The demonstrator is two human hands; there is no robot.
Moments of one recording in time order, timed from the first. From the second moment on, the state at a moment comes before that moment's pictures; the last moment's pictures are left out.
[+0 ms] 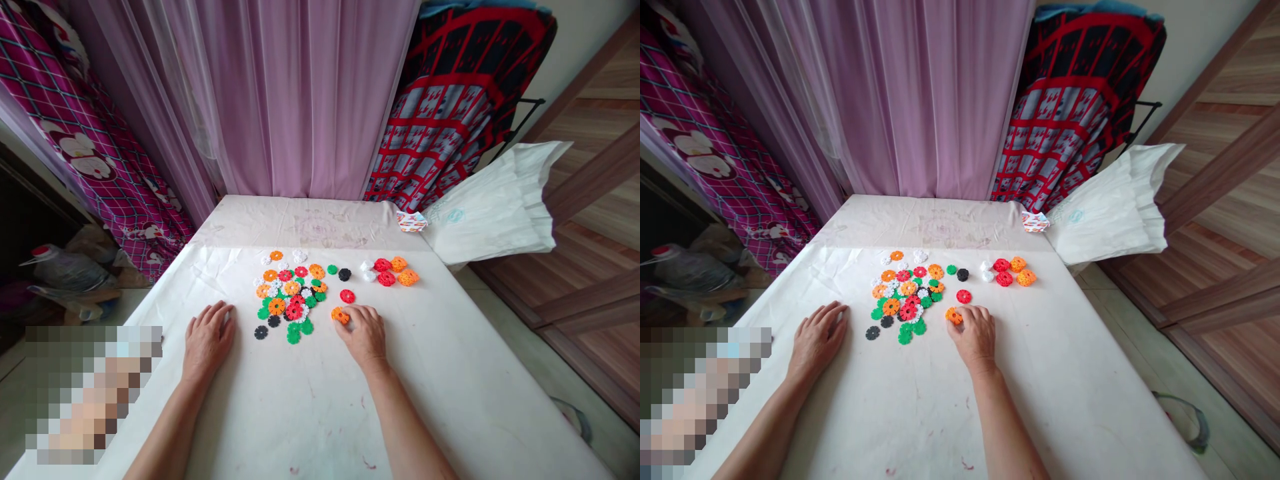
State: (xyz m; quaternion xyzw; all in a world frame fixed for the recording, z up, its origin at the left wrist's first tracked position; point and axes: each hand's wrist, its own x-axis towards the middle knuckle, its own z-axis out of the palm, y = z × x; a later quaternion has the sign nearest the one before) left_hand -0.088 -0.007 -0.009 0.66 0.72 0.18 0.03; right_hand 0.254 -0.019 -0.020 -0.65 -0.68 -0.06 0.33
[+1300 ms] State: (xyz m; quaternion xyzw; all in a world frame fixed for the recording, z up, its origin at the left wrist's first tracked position) left_hand -0.089 -0.007 -0.012 0.67 0.71 0.20 0.03; right_hand 0.194 0.021 0.016 -0.59 -0.75 0.02 0.30
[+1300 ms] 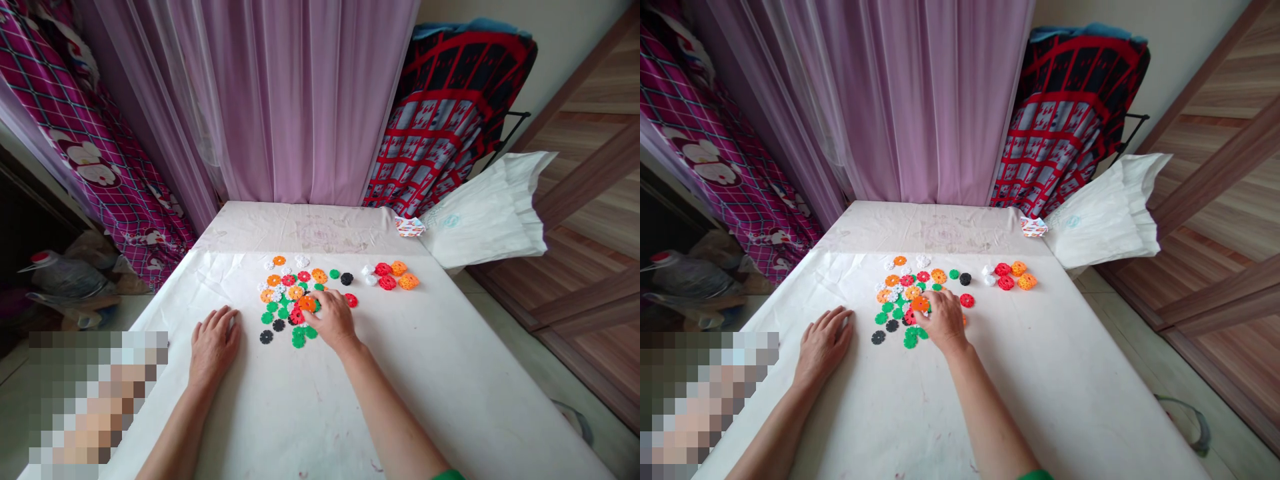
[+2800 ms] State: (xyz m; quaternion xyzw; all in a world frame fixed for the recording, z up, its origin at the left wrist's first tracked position) left_hand 0.001 0.008 -0.023 0.77 0.59 0.25 0.03; right_hand 0.206 0.070 0.039 -0.73 -0.67 0.10 0.10
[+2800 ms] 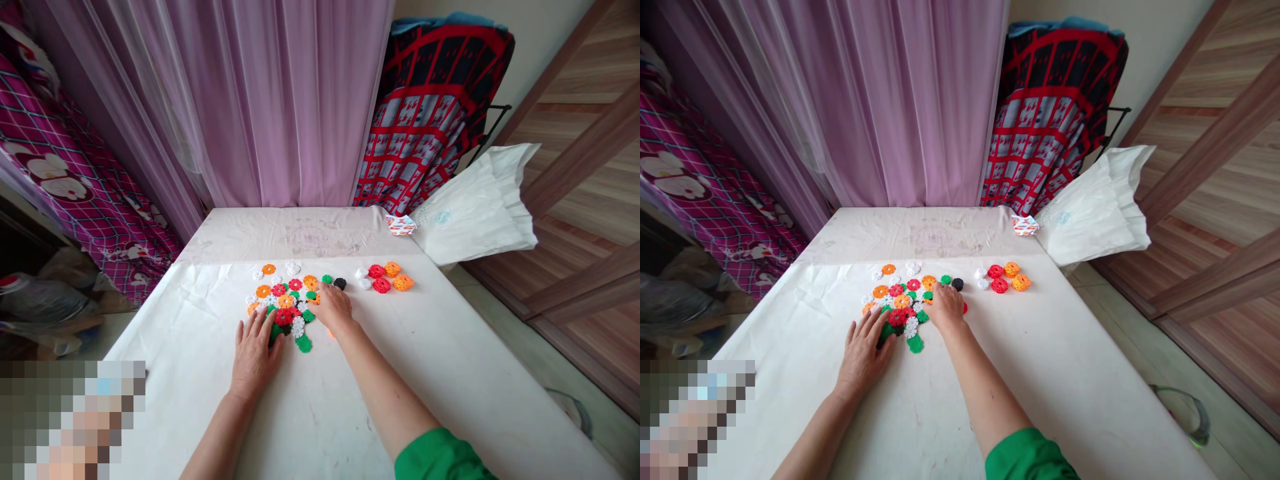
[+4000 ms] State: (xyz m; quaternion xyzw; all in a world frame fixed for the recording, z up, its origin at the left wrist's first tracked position) left_hand -0.009 0.014 -0.019 0.69 0.59 0.41 0.11; right_hand 0.265 -0.018 0.012 -0.68 -0.71 0.05 0.18
